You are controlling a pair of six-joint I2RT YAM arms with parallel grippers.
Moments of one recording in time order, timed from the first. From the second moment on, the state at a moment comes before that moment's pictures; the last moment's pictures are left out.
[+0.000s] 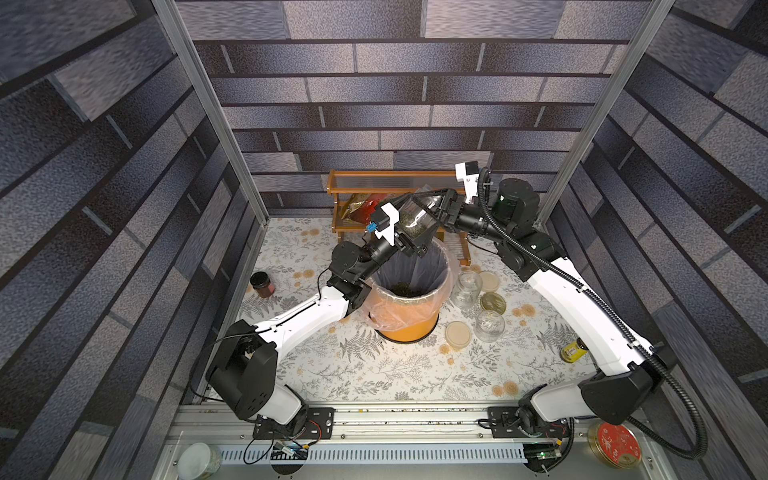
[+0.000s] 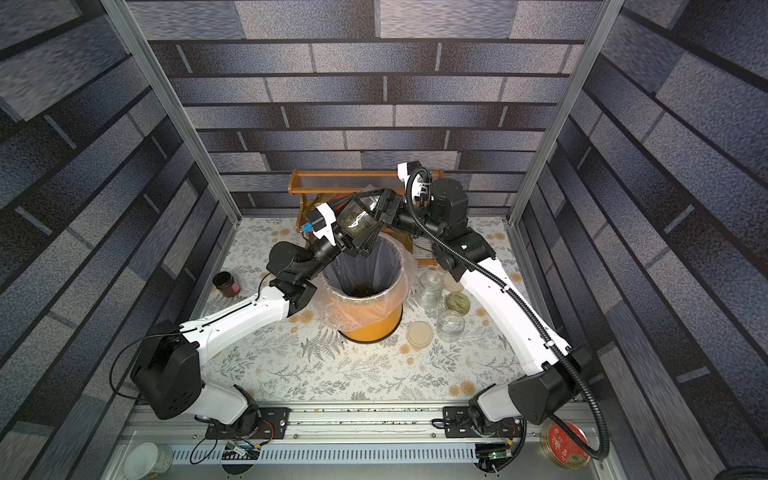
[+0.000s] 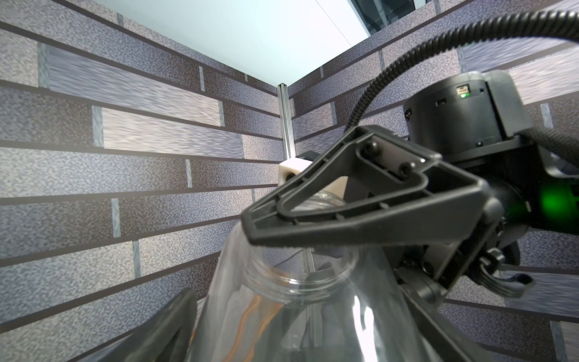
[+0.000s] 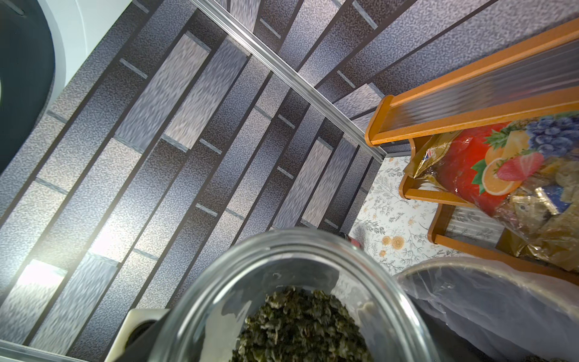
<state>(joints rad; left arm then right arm) -0.64 1.50 1.07 1.02 0.31 0.00 0.54 1.44 1.60 -0.20 -0.58 0.90</state>
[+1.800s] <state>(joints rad) -0.58 1.10 0.95 0.20 0.24 -0.11 0.47 1.15 1.26 -0.27 -0.51 0.72</state>
